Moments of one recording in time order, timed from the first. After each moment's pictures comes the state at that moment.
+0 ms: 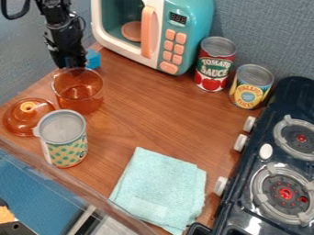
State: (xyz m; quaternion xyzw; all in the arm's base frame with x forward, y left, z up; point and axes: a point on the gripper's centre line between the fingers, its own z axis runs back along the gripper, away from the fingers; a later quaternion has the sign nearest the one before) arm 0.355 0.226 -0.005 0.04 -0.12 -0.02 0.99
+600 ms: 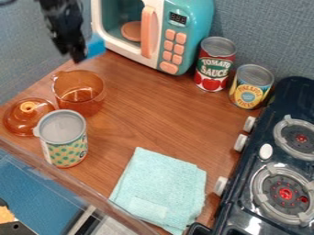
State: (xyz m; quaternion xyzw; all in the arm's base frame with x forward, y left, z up) arm 0.350 0.204 0.051 0.03 -0.18 -0.09 0.98
